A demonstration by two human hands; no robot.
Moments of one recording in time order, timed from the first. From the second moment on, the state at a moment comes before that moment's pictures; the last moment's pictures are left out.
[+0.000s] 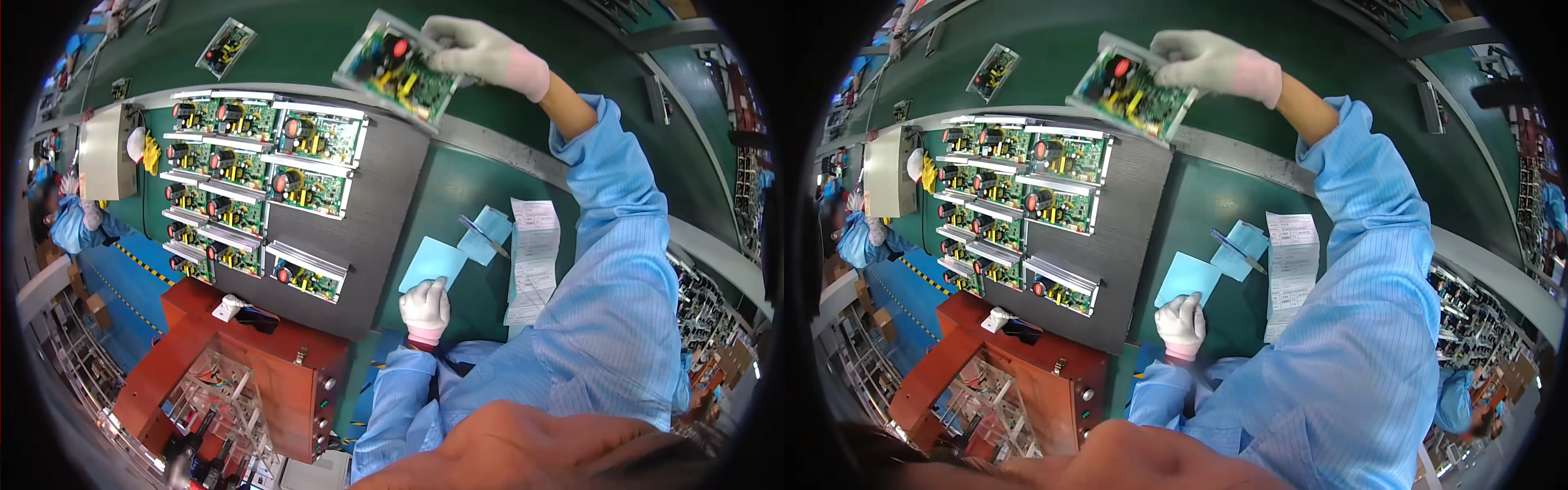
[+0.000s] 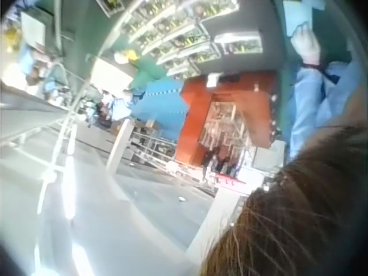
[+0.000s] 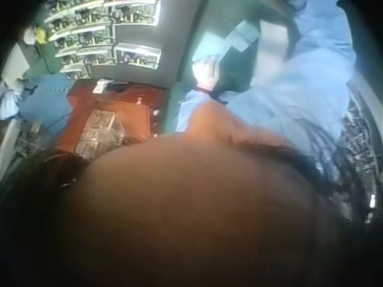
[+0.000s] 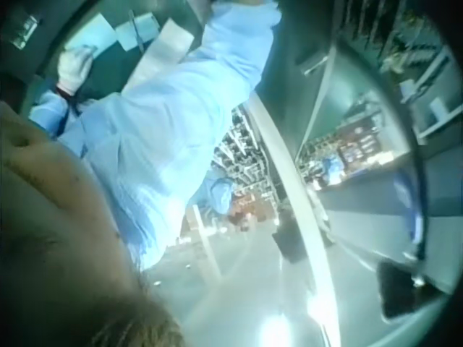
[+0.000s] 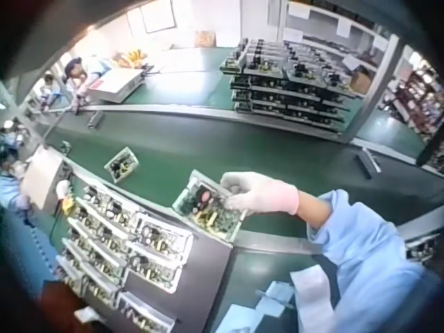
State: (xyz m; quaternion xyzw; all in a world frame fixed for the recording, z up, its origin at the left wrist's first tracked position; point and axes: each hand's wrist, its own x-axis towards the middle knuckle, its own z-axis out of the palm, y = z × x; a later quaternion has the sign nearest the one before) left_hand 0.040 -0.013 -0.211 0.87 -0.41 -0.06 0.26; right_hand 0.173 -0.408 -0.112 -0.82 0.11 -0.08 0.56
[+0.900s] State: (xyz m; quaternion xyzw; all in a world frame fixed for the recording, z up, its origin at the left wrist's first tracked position) left_hand 0.032 -0.008 -0.218 0.88 -0.40 -0.09 0.22; right_hand 0.152 -0.373 -0.077 -0.79 0.08 0.07 0.61
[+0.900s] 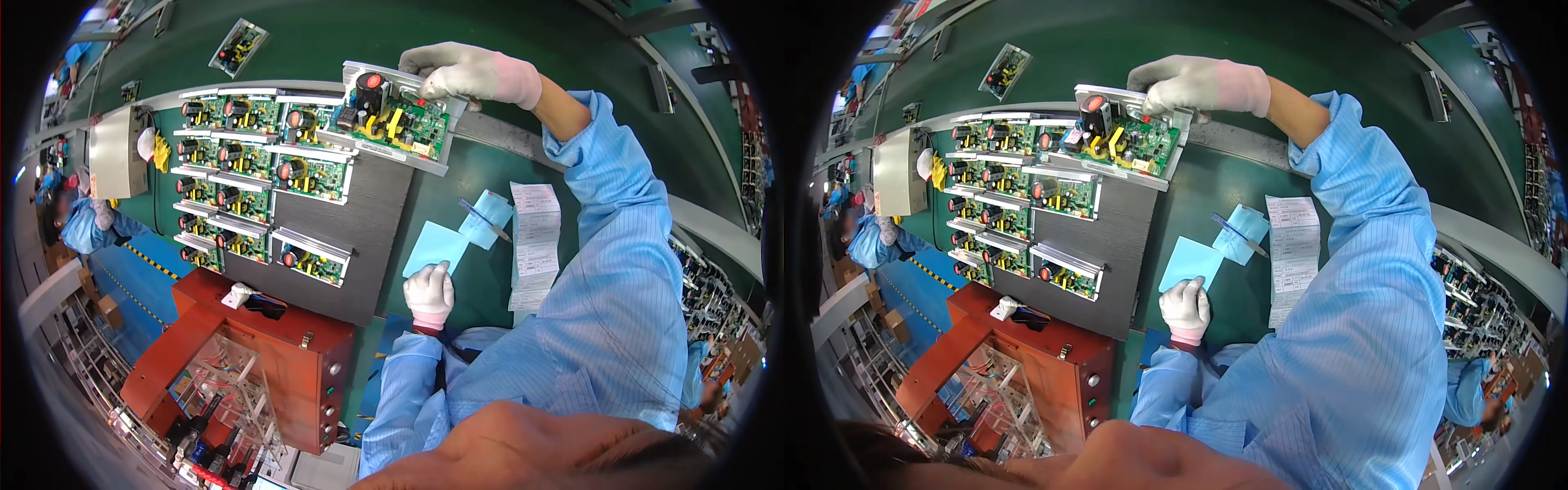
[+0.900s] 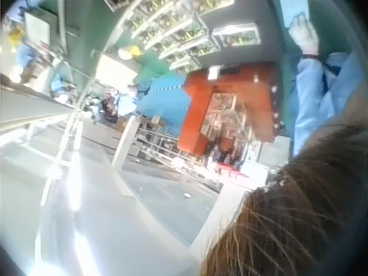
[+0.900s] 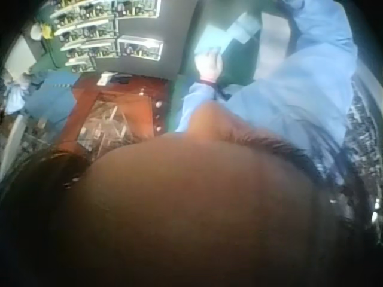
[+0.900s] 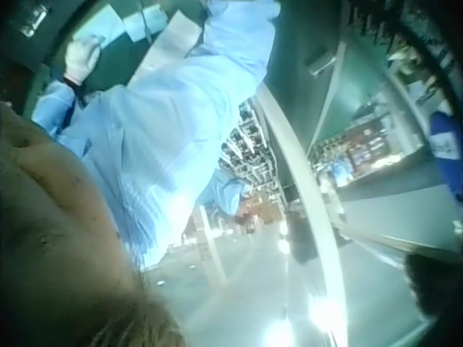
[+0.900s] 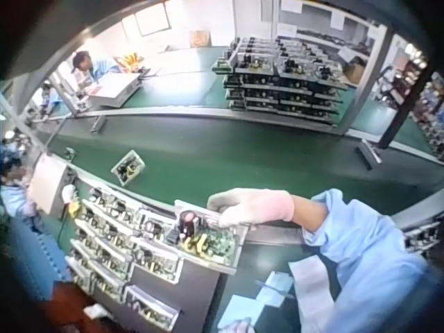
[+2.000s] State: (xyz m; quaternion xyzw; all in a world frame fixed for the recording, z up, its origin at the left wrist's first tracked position) left_hand 0.044 -0.017 -0.205 0.87 -0.41 -0.06 0.27; right_hand 0.167 -0.368 -0.098 -0.76 0.04 0.09 0.64
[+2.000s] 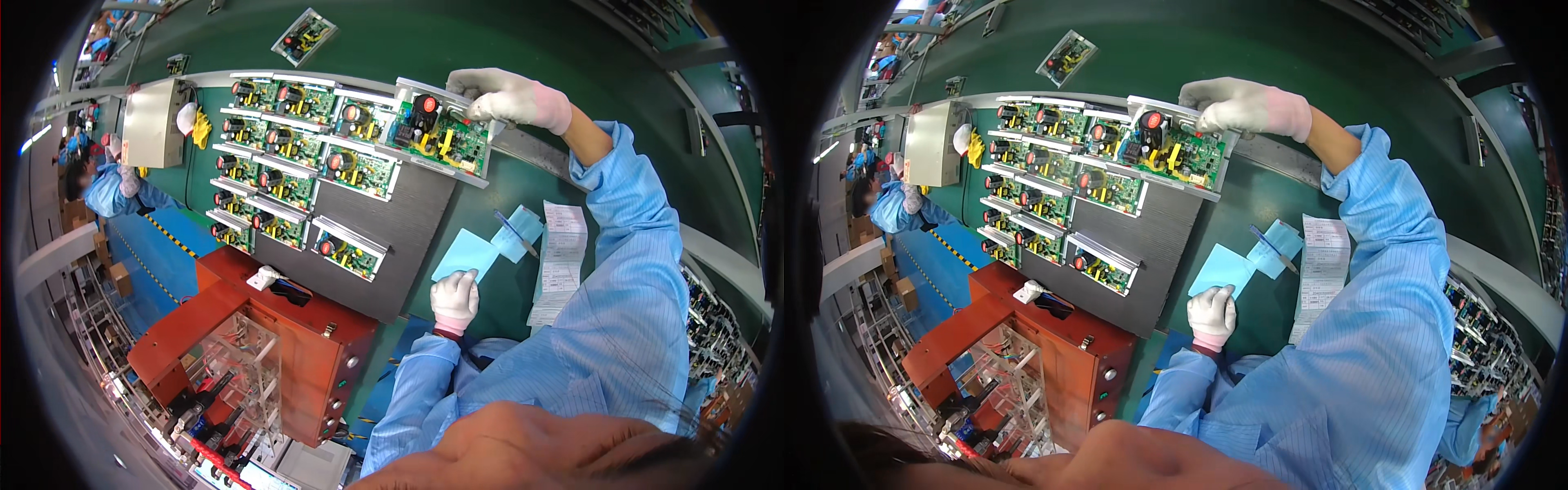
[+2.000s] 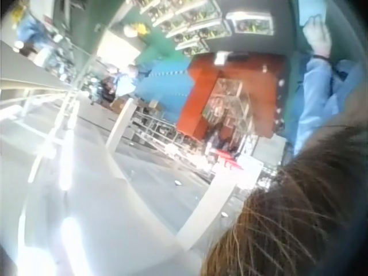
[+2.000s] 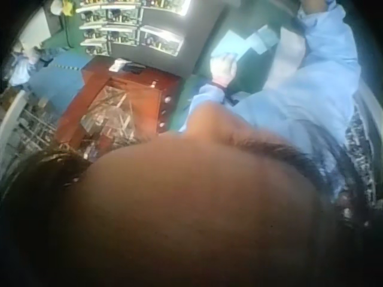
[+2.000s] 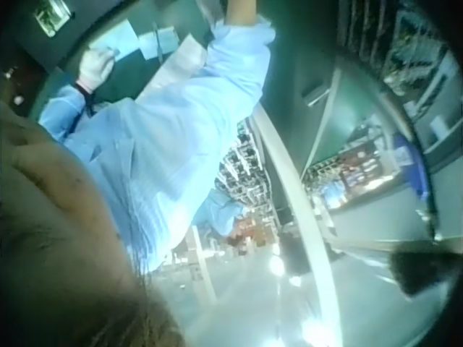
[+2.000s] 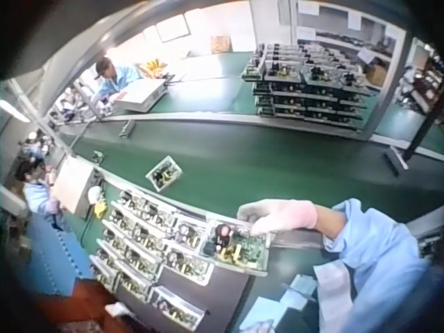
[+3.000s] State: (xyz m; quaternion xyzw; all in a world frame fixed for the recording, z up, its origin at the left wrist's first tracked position) left_hand 0.039 -0.013 -0.207 0.87 -0.40 -0.07 0.29; right_hand 0.197 -0.492 -0.164 -0.70 0.41 -0.05 0.58
